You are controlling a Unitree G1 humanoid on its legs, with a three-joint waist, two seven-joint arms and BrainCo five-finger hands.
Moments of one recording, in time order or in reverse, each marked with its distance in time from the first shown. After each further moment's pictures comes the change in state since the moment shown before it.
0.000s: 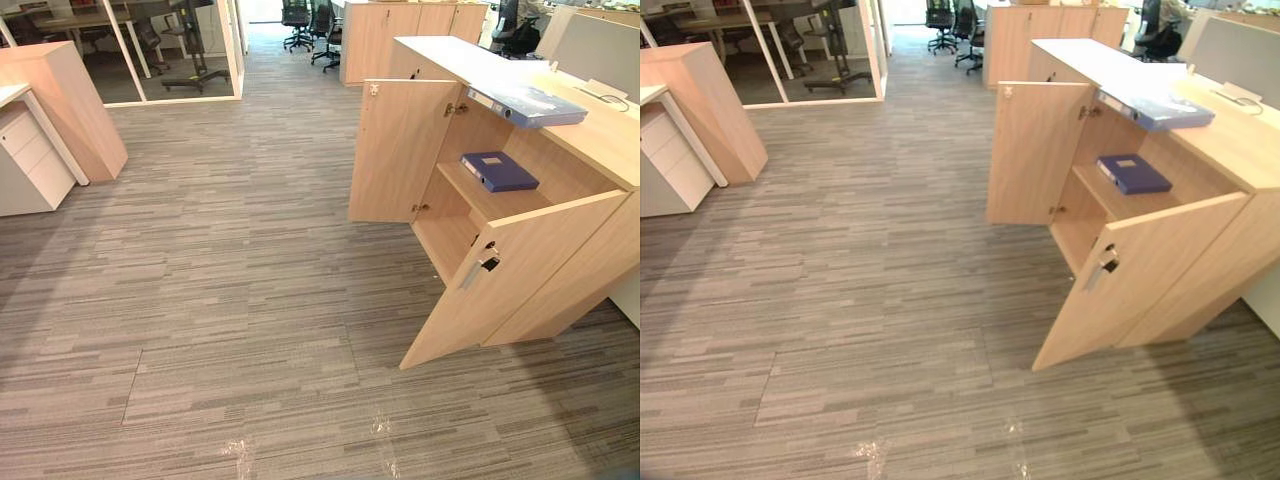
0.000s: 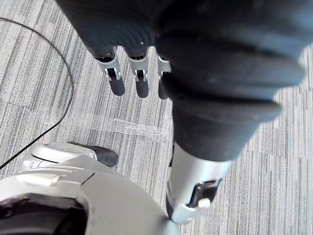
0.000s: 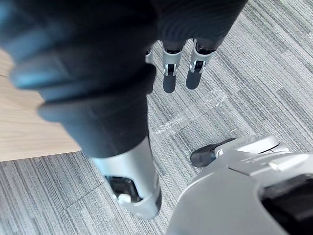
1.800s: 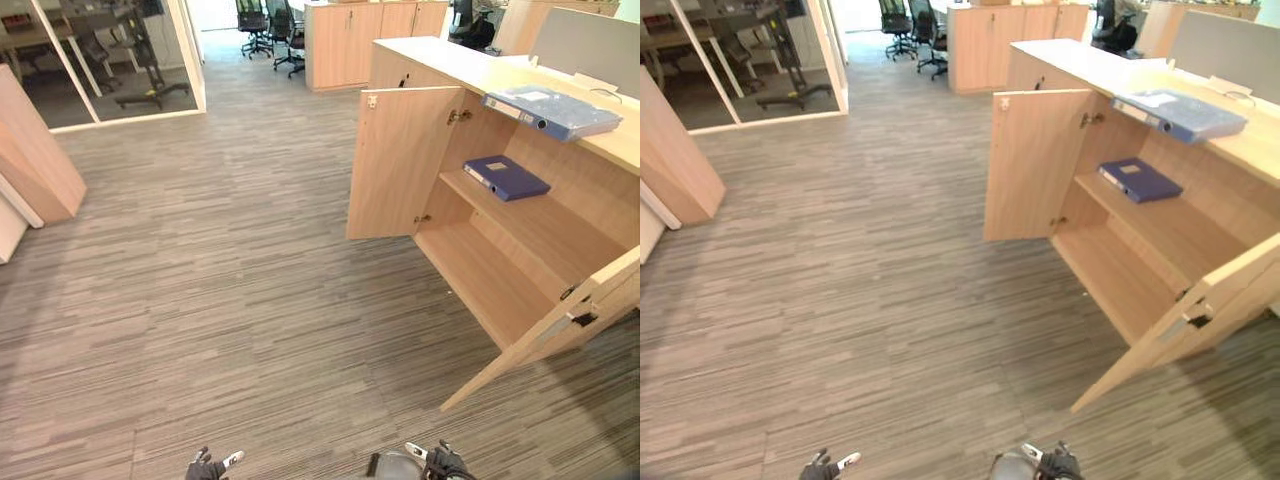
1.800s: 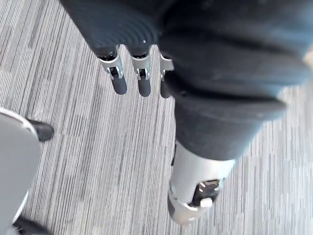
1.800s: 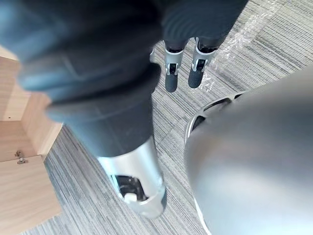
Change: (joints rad) left arm -0.085 -0.069 0.031 -0.103 -0.073 -0.057 0.043; right arm -0.033 0.091 0.015 -0.197 0.065 -0.045 -0.041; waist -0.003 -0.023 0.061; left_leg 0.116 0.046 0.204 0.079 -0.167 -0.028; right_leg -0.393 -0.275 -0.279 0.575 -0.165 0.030
